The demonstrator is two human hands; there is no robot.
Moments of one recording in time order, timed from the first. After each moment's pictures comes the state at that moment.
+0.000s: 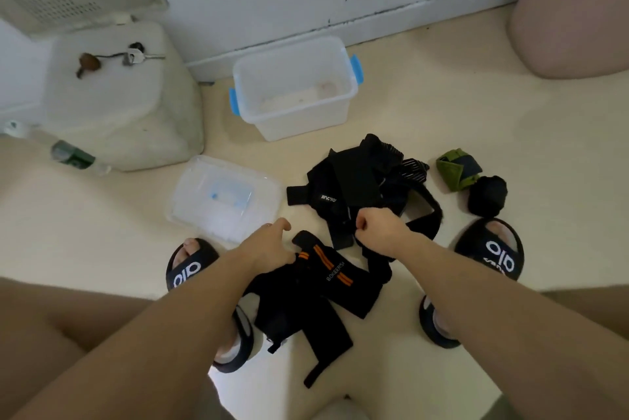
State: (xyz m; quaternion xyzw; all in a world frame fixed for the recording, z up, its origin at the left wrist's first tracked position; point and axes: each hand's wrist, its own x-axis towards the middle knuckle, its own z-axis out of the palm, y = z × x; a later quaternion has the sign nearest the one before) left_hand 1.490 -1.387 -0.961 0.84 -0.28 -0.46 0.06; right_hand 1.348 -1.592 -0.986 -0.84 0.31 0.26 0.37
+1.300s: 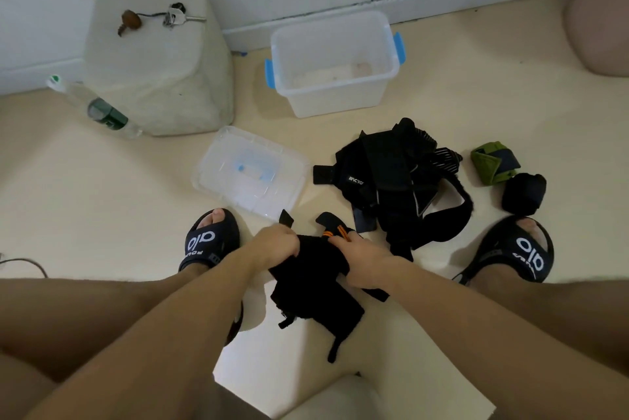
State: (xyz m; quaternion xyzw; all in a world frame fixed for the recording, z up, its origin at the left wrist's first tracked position) left_hand 1.477 -1.339 -0.960 0.84 -0.13 -0.52 0.10; right_hand 1.343 -1.495 -0.995 -0.86 0.11 0.40 0.30
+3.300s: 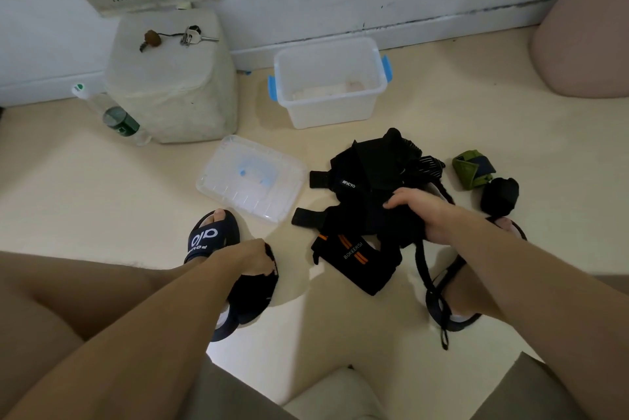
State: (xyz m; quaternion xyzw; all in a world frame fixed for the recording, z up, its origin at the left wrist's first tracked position) left_hand 1.468 -1.294 -0.937 0.83 -0.18 -0.53 -0.07; right_hand 1.315 -1.592 -0.921 -0.51 0.47 0.21 0.69
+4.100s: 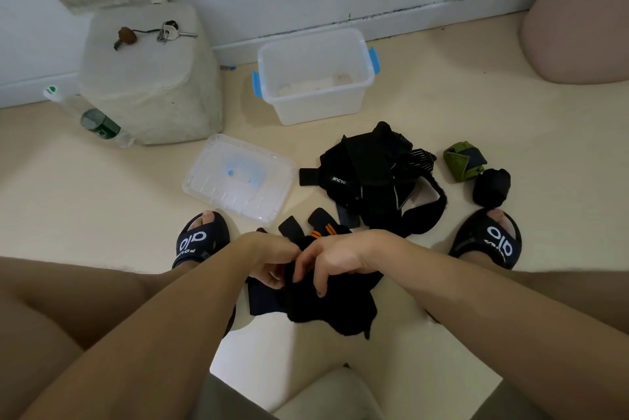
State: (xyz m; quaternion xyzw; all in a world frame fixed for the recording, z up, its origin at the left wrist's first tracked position) left_hand 1.453 -1.345 -0.953 0.70 -0.01 -0.71 0.14; right_hand 1.346 -1.485 -0.903 -0.62 0.15 0.51 0.57
